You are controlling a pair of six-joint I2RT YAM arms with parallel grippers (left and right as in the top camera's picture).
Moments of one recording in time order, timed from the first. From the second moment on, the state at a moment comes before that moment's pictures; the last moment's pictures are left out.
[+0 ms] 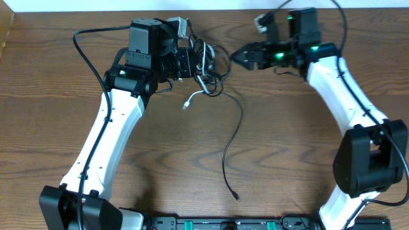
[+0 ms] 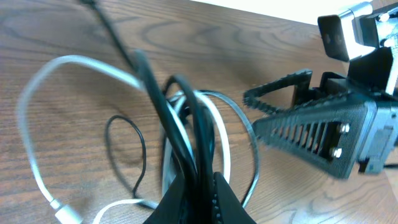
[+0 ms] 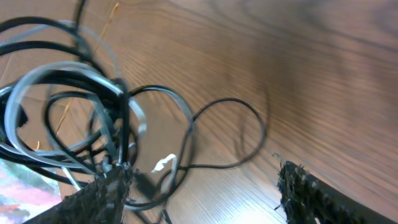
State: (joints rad) left arm -0.23 1.56 1.40 -0.57 0.45 -0.33; right arm 0.23 1.91 1.55 -0.45 -0.77 0.18
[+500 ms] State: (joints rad) left arm -0.23 1.56 1.40 -0.56 0.45 -0.33; right arm 0.30 1.91 1.55 -0.42 -0.60 0.30
